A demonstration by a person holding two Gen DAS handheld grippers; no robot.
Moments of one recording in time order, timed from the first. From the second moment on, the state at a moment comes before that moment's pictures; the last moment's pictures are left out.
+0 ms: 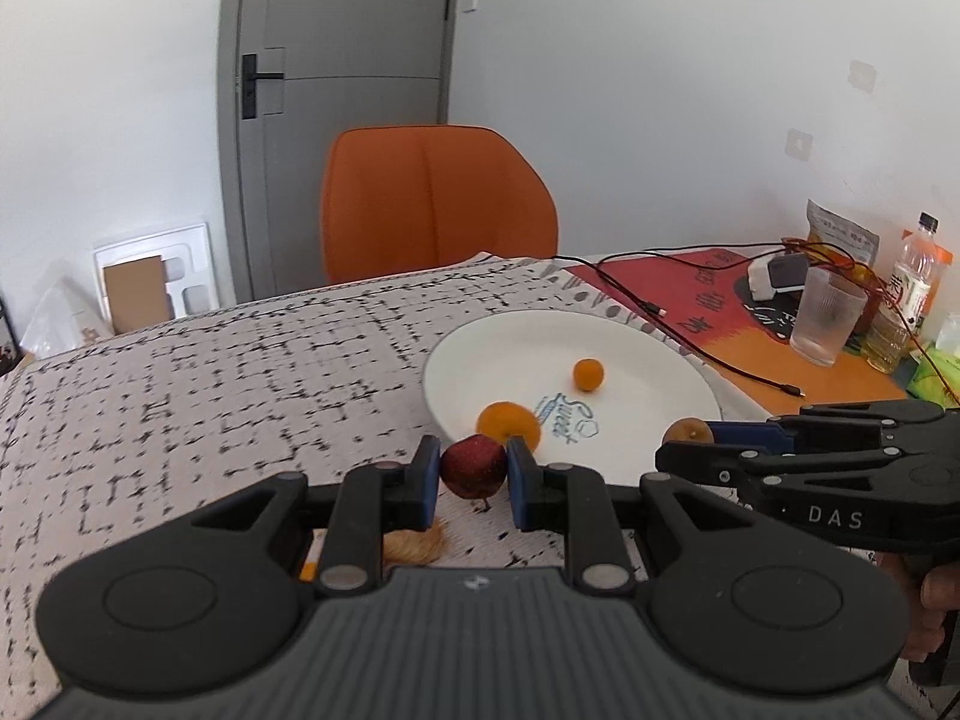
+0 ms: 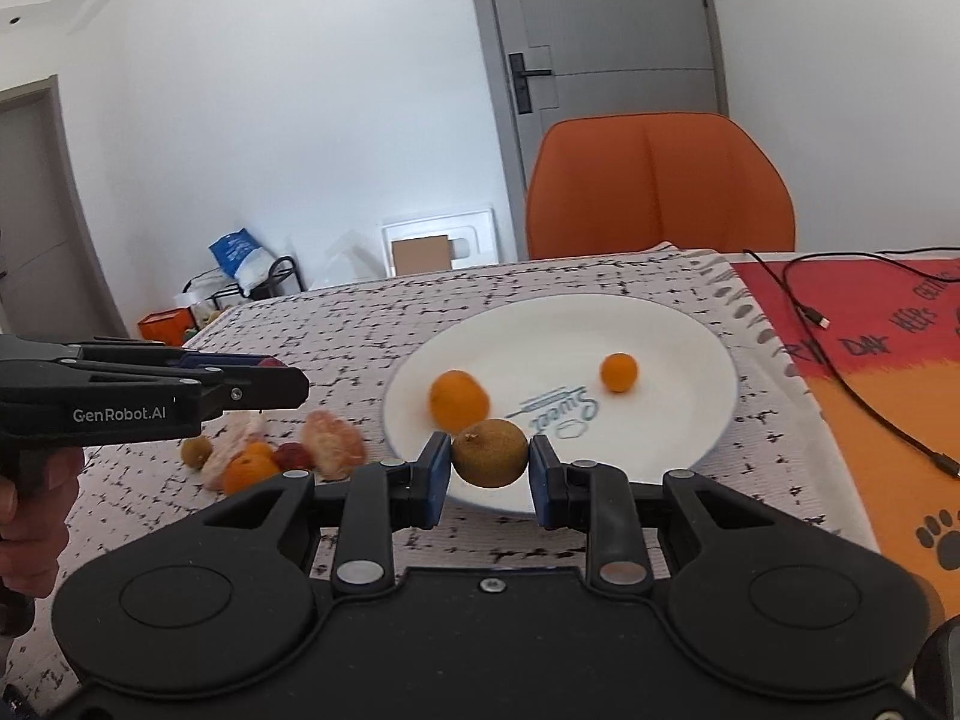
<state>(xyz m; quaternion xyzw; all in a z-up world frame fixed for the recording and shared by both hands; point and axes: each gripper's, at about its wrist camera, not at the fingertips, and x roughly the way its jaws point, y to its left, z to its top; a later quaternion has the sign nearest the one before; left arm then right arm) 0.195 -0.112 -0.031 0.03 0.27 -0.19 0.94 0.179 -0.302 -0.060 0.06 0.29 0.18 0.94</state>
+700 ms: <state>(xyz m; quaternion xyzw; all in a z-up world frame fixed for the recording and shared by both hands) 0.218 -0.158 -0.029 0.06 0.28 -0.22 0.93 0.179 -0.328 -0.064 0.09 0.28 0.15 0.94</state>
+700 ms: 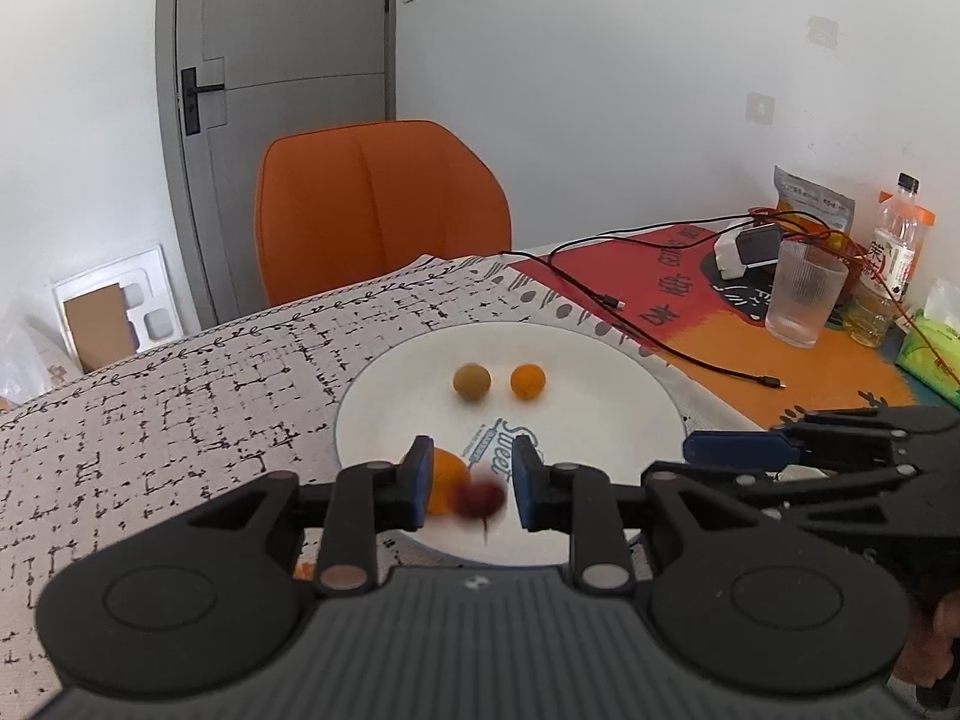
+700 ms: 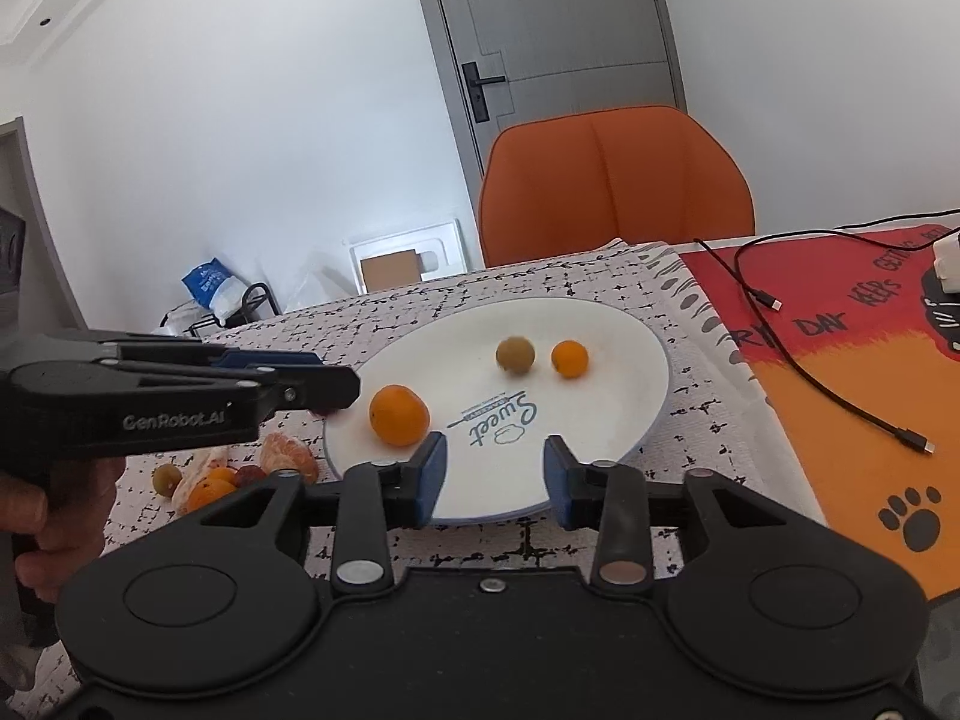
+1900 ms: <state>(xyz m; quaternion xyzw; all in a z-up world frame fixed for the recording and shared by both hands) 0.170 -0.041 -0.027 0.01 0.28 -0.09 0.95 0.161 -0.256 -0.048 0.05 0.28 0.22 0.93</state>
